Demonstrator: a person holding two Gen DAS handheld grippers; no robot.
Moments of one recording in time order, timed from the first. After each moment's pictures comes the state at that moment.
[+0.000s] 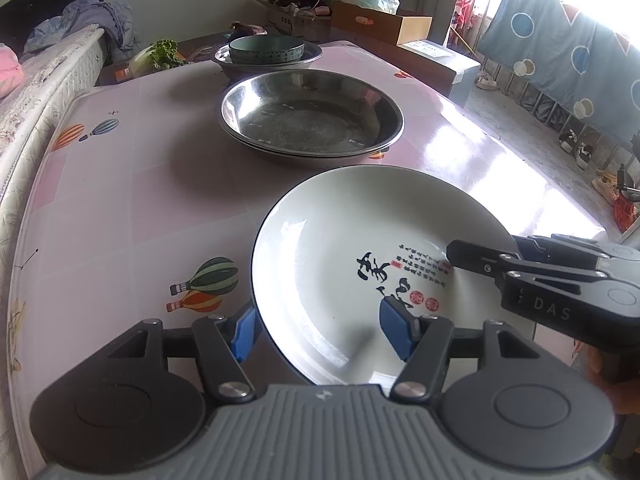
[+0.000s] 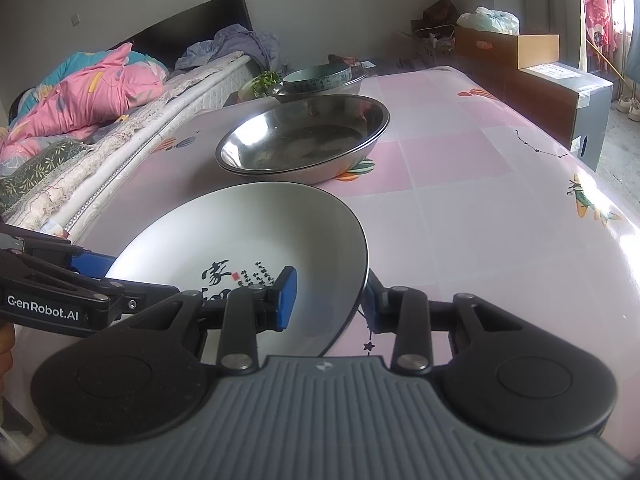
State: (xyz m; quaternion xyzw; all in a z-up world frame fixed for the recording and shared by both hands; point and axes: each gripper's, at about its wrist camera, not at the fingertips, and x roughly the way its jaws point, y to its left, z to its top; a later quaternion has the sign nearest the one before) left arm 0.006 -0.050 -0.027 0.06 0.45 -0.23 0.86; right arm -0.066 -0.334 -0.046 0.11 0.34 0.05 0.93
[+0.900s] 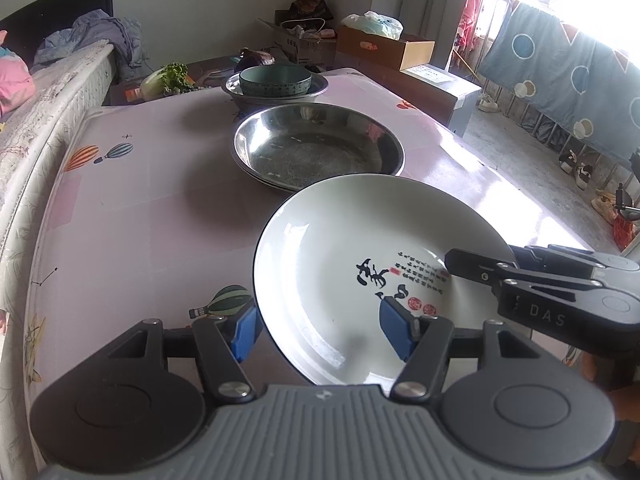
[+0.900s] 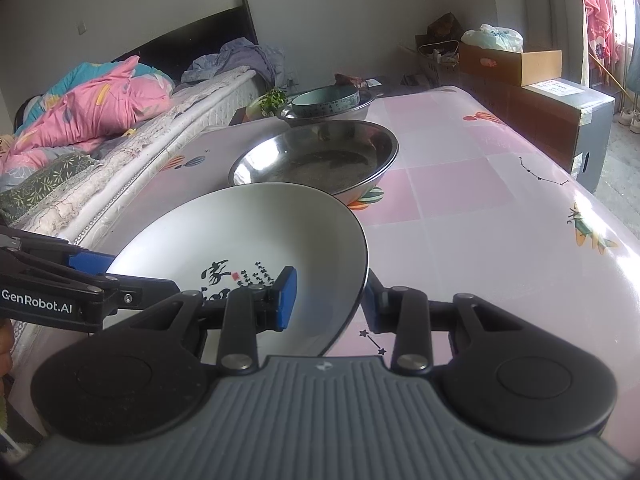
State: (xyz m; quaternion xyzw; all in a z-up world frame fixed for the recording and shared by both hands) left arm 0.000 -0.041 -0.004 0.05 0.42 -0.22 0.88; right arm -0.071 -0.334 -0.024 0.11 0.32 0.06 0.94
